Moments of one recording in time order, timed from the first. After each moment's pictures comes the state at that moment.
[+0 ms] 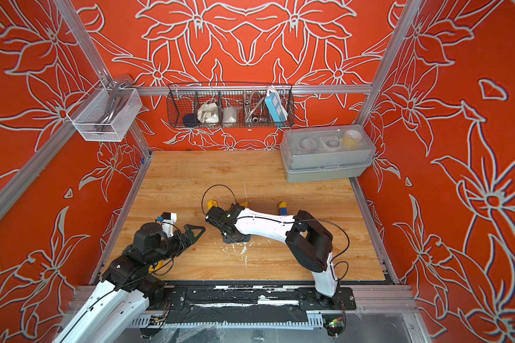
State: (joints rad) left arm -0.35 0.44 0.43 -0.57 0.31 -0.97; right arm 1.12 1.94 1.45 -0.96 0.20 0.98
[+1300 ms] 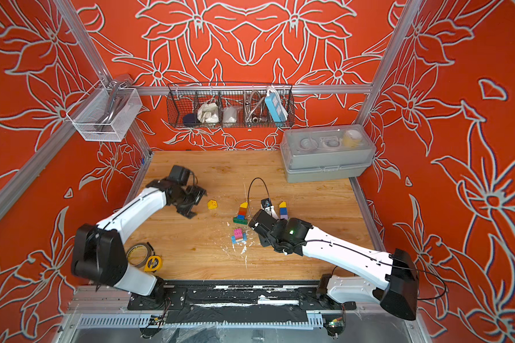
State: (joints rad) left arm -0.19 1.59 1.27 -0.81 0.14 -1.24; right arm 1.05 1.16 0.94 -0.86 0.44 0.61
